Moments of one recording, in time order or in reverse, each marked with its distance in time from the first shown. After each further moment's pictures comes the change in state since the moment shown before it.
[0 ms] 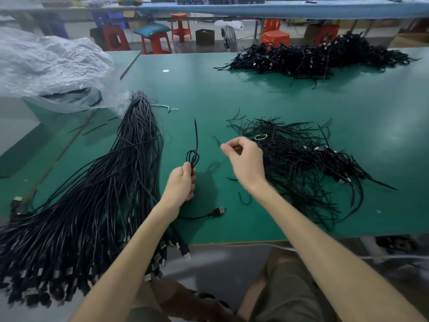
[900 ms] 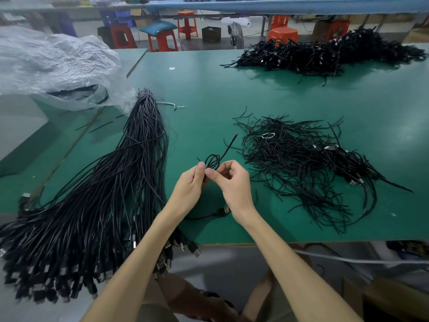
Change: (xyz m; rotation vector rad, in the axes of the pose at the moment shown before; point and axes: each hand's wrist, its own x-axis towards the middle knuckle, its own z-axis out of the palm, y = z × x) left_hand -0.008 -0.010 0.001 0.184 -0.048 0.333; right_hand -0.048 0.026 0.047 0.400 -0.057 0.152
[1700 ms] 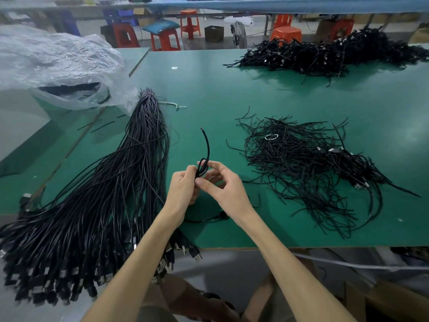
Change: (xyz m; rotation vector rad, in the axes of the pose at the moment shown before) left_hand -0.001 0.007 -0.007 -0.288 0.124 -0.269; right_hand -0.004 -0.003 0.006 -0.153 -0.261 -0.065
